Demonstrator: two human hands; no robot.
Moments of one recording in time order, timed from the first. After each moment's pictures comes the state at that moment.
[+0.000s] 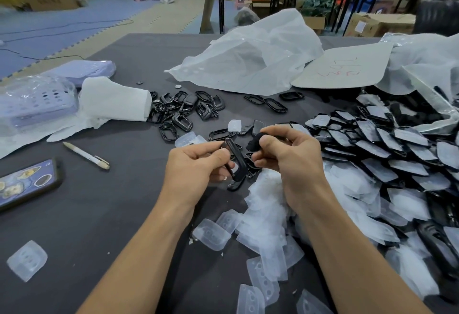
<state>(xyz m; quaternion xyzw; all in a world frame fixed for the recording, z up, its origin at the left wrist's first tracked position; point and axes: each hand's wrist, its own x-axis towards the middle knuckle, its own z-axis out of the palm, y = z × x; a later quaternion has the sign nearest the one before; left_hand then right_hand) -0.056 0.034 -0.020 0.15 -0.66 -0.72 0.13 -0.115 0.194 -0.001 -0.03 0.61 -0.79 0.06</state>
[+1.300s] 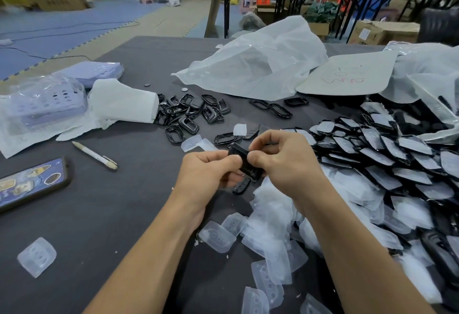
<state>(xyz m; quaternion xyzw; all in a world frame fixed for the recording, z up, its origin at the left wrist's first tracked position) -0.054 0.040 -0.015 0.17 -0.63 -0.75 0.08 -0.107 0.187 0.019 -0.13 0.80 -0.58 0.09</state>
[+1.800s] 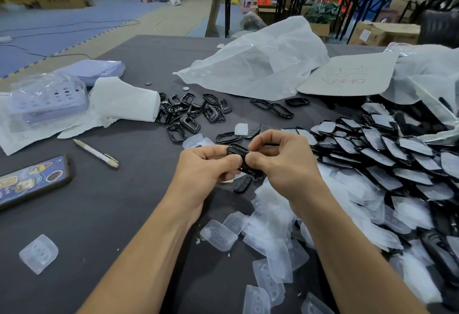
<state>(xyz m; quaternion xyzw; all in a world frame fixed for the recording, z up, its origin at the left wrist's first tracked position) -0.056 0.031 -0.017 0.17 -0.62 -0.76 0.08 -0.102 0.184 0.014 -0.12 0.76 -0.63 0.08</state>
